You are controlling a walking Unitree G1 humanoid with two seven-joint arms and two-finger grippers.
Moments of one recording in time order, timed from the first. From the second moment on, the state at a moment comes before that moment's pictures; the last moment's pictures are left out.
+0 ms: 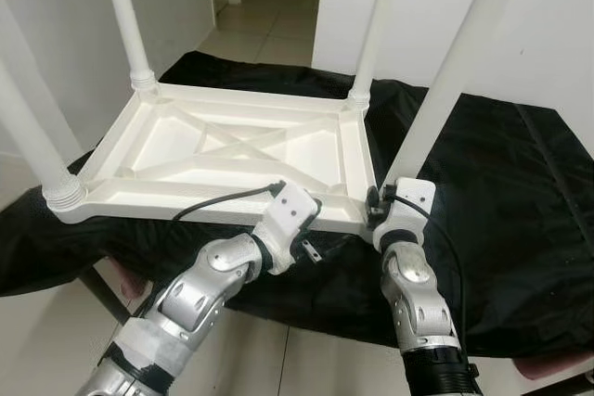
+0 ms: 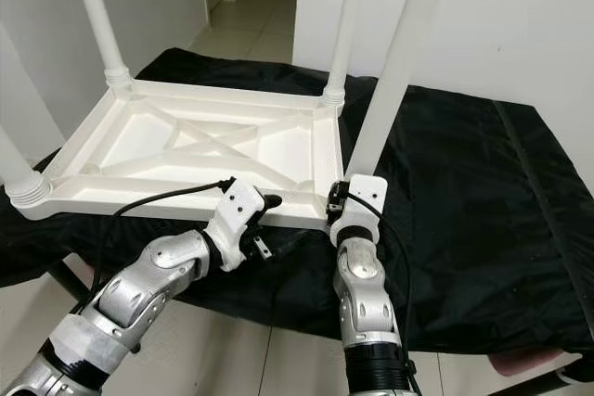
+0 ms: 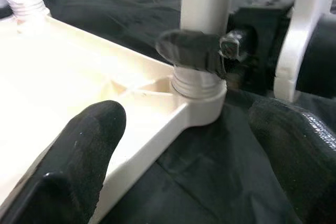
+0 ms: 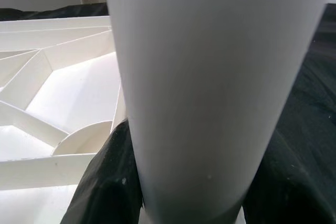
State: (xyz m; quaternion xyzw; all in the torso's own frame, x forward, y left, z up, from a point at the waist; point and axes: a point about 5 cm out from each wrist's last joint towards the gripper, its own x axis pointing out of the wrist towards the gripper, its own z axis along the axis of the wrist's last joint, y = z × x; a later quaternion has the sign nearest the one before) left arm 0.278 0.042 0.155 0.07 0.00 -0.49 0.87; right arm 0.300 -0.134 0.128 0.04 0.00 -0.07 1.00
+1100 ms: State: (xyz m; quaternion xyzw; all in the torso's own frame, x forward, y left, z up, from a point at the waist) left arm 0.280 0.041 0.175 0.07 -0.02 -0.51 0.85; right arm 0.310 -0.198 0.138 -0.07 0.00 0.31 0.95
